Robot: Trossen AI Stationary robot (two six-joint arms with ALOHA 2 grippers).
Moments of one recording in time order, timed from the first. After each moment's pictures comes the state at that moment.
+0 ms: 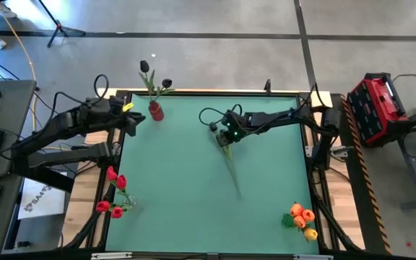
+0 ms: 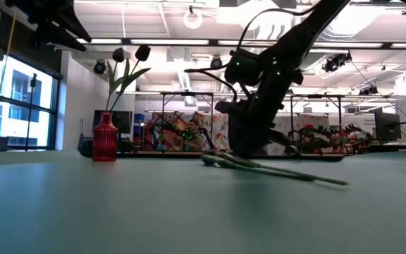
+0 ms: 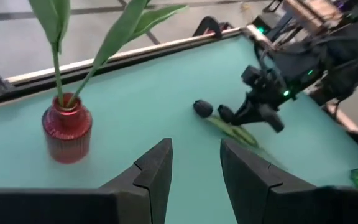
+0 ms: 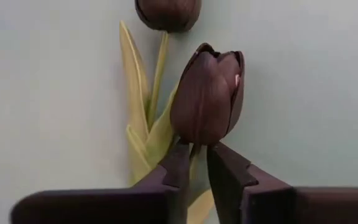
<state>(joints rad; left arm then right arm) 0.39 0.55 0.84 -0.83 -0.17 -0.56 -0.30 1.85 1.05 -0.28 -0.06 0.77</state>
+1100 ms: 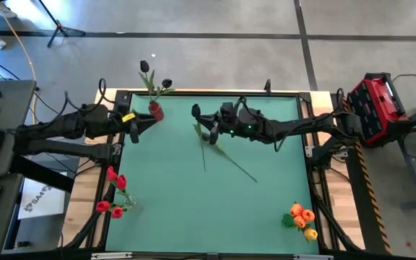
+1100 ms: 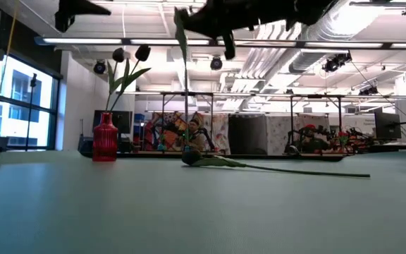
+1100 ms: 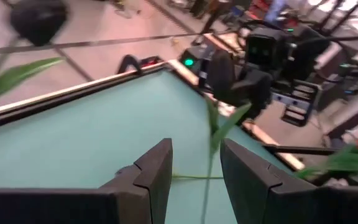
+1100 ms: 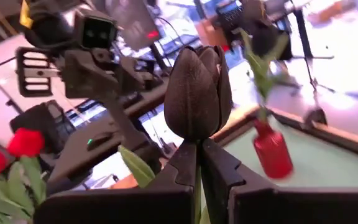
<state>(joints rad) 0.08 0.62 0.84 -0.50 -0.29 -0.59 -0.10 1.63 1.06 0.55 0.18 0.46</state>
